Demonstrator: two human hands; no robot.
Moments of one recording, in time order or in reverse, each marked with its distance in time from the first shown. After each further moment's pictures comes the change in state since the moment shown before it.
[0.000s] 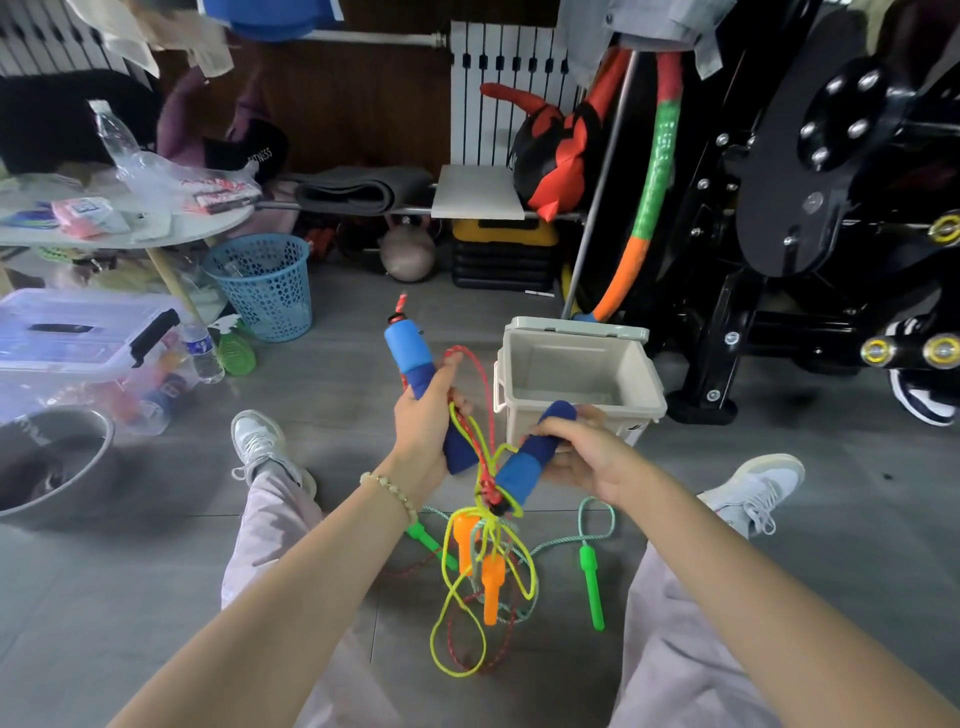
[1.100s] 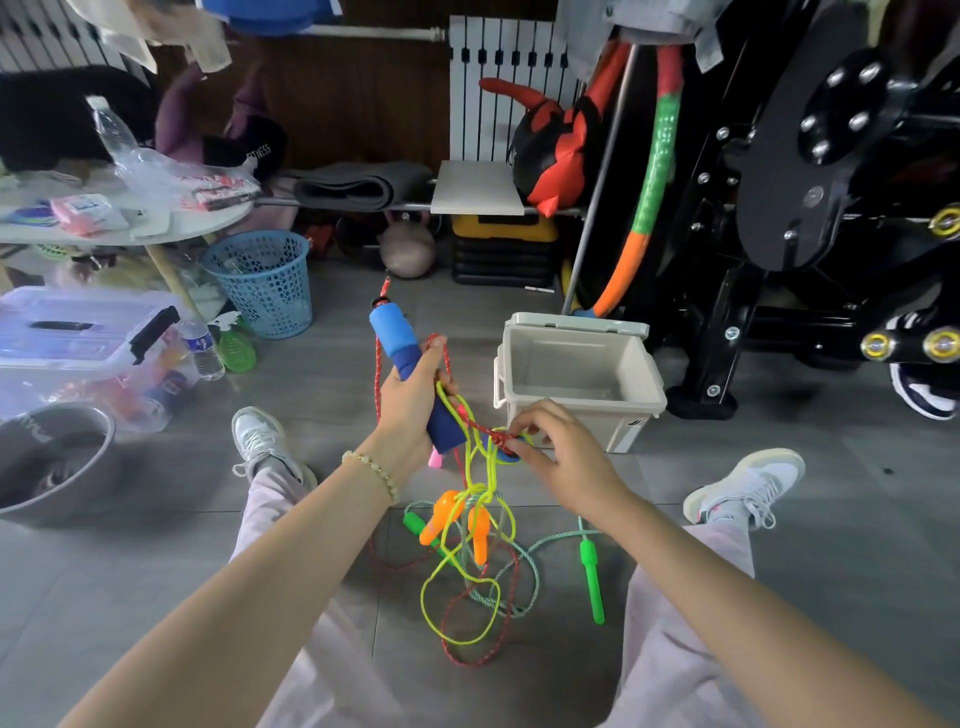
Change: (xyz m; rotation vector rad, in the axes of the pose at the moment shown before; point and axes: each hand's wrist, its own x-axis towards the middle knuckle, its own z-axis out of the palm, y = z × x) left_hand 0.009 0.016 -0.004 -0.028 0.028 -0.015; right_hand -0.006 0.026 0.003 -0.958 -0.005 -0.904
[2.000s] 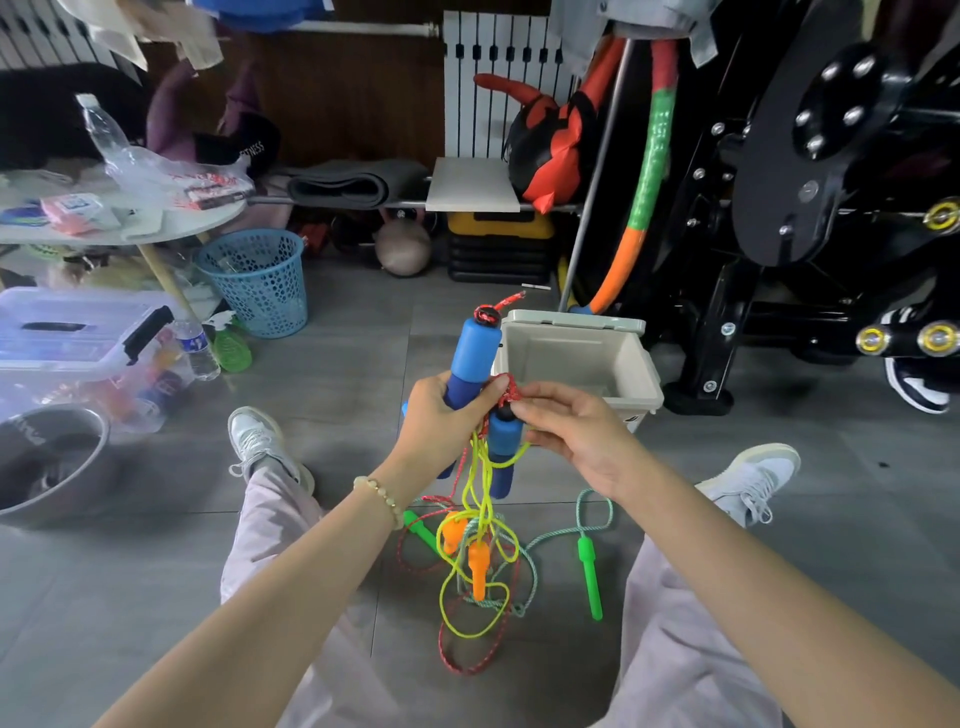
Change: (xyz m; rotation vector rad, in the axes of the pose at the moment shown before) left_hand -0.023 -0.019 -0.004 0.603 -0.319 0.414; right_hand 0.013 -0.032 -0.030 0.969 -0.008 0.545
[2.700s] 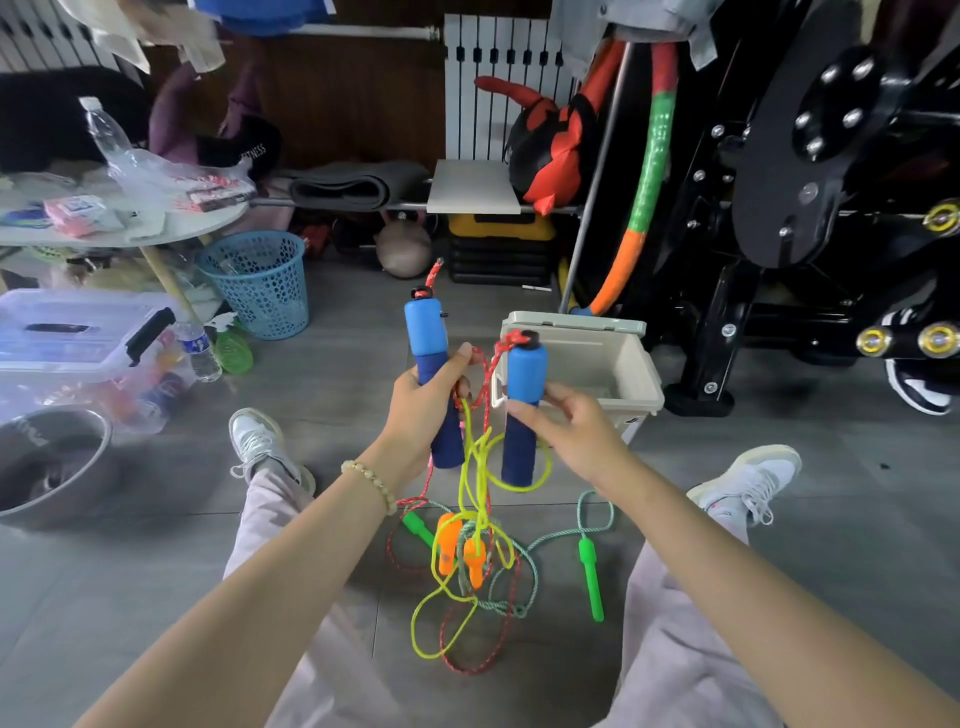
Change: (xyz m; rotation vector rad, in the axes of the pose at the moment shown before) left_hand 0.013 0.010 -0.007 -0.355 0.118 -0.231; right_hand 0.006 0.010 -0.004 -0.493 0.020 -0.244
